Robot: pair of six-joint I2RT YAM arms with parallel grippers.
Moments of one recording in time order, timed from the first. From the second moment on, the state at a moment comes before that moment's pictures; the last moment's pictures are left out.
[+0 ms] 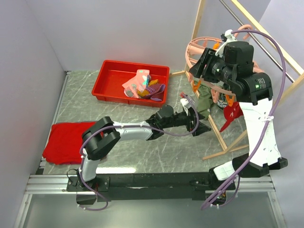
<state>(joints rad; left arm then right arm) -1.04 1.97 1.28 0.83 0.40 -0.52 0.32 1.43 2.13 -1.13 -0.04 0.47</state>
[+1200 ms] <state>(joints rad) -1.12 2.19 1.55 0.78 0.28 -0.49 0.32 1.58 2.30 -1.18 -0.10 0.51</state>
